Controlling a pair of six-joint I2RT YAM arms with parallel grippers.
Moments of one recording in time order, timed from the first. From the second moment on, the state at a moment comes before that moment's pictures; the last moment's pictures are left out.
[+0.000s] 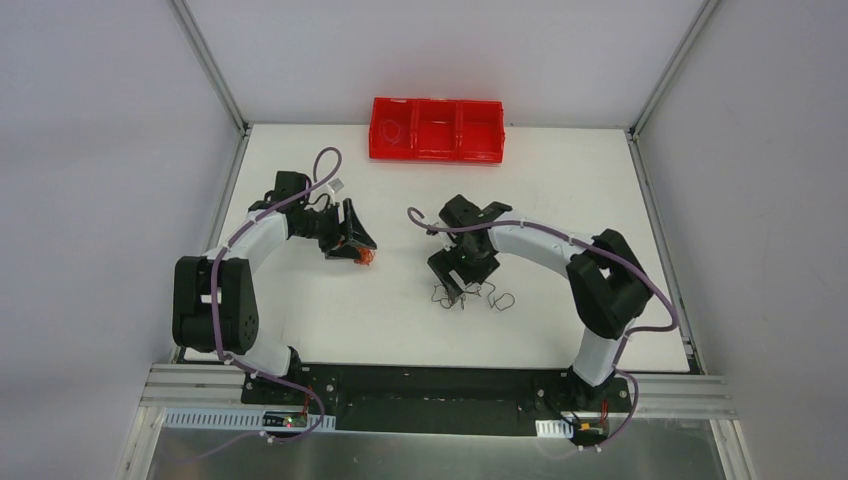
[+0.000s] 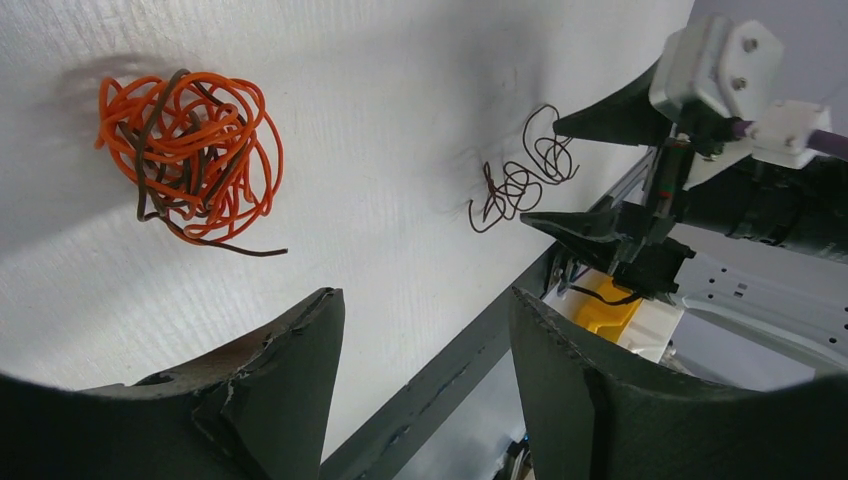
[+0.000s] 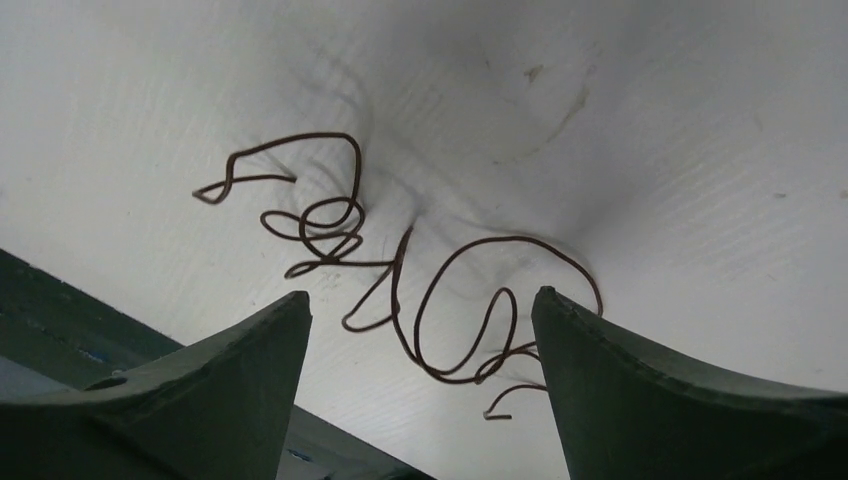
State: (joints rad) left arm -0.05 1.53 0.95 -0.51 0.81 -0.37; right arm 0.75 1.77 1.24 -0.85 -0.16 0.02
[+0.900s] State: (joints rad) left arm -0.04 1.38 0.94 -0.50 0.81 -0.37; right arm 0.45 1.91 2.02 -0.79 -0.27 -0.03
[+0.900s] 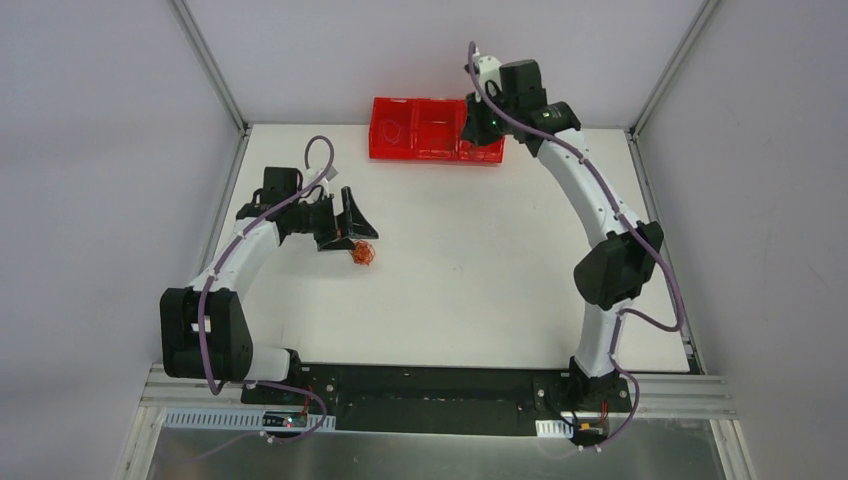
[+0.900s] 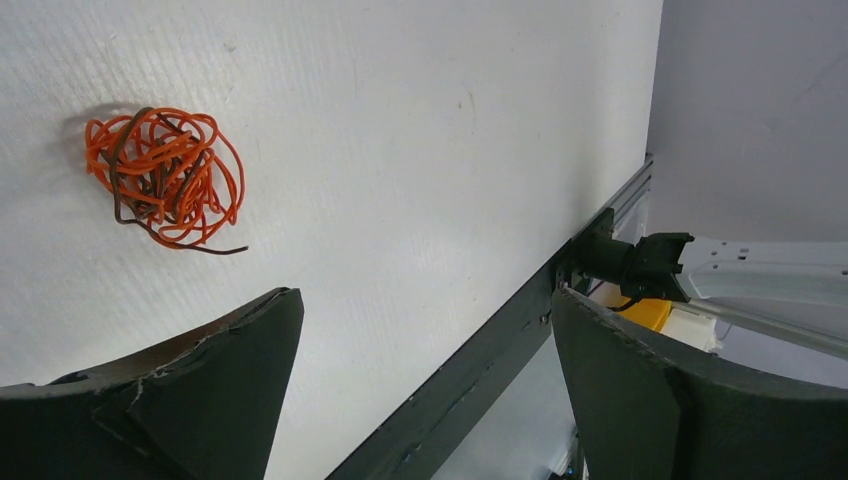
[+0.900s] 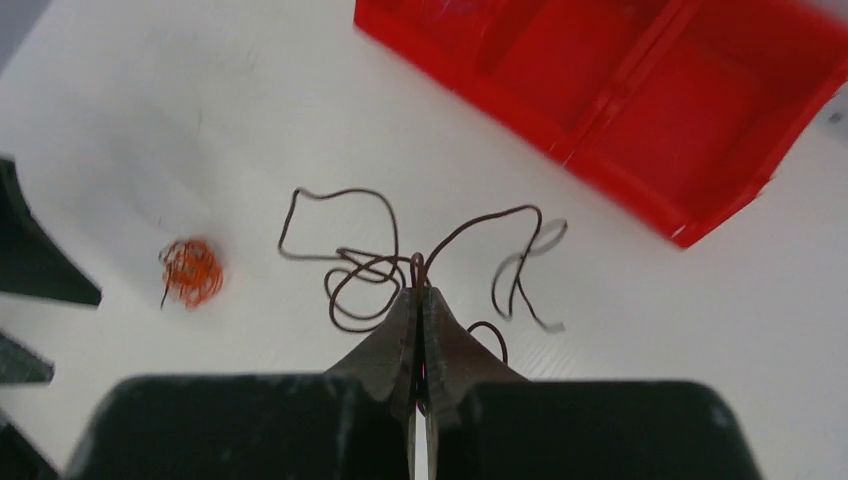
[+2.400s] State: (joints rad) left arm 0.01 1.51 1.06 -0.62 0.65 -0.27; right arm 0.19 2.29 2.11 -0.29 -0.36 0.19
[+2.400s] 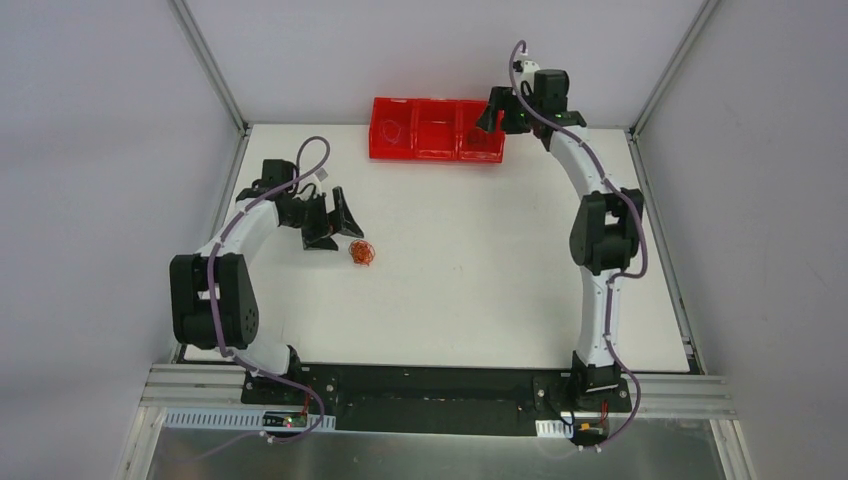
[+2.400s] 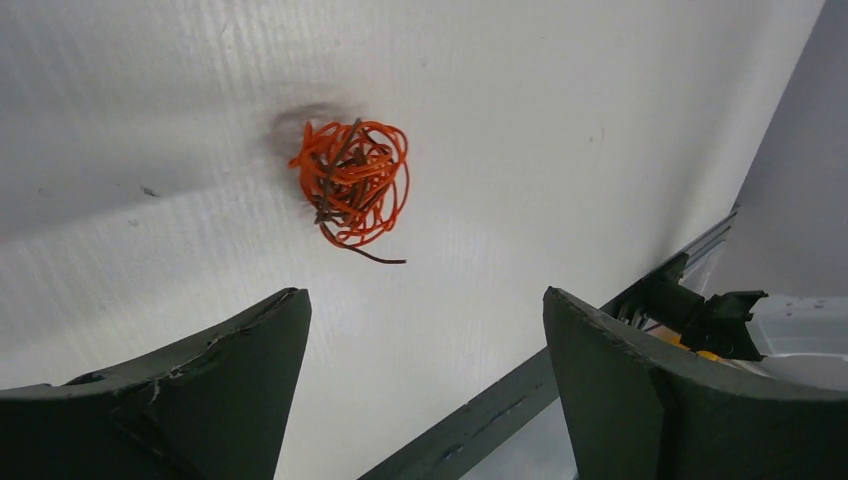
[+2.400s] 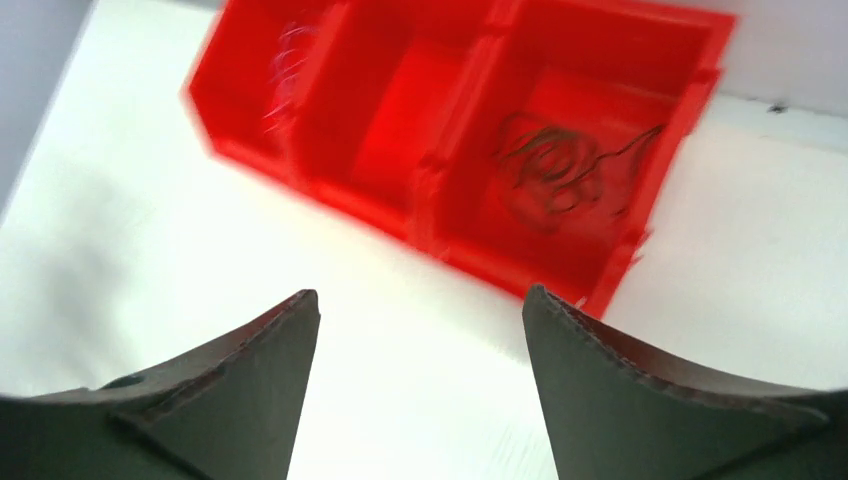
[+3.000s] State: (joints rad) left arm -0.13 1.83 1.11 -0.48 0.71 -0.27; right arm 0.33 1.87 1.50 -0.82 -0.67 0.14
